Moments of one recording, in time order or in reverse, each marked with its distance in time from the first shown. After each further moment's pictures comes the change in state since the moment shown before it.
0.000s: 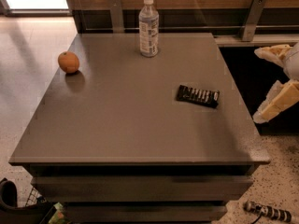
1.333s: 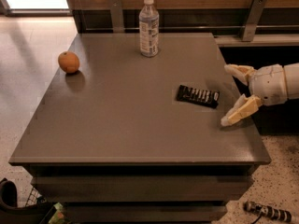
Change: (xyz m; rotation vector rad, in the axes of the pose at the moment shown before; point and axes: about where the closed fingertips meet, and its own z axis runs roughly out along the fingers) arm 0.014 -0.020 0.096 -0.058 -0.341 0.020
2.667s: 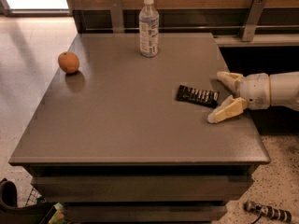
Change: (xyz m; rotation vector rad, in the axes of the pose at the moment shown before) arm 0.013 -0.012 0.034 0.013 -0.109 0.168
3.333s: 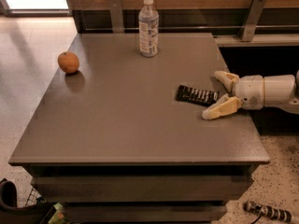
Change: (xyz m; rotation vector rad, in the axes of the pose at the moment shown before) arm 0.005 -0.007 0.015 -0.001 -0.044 0.080
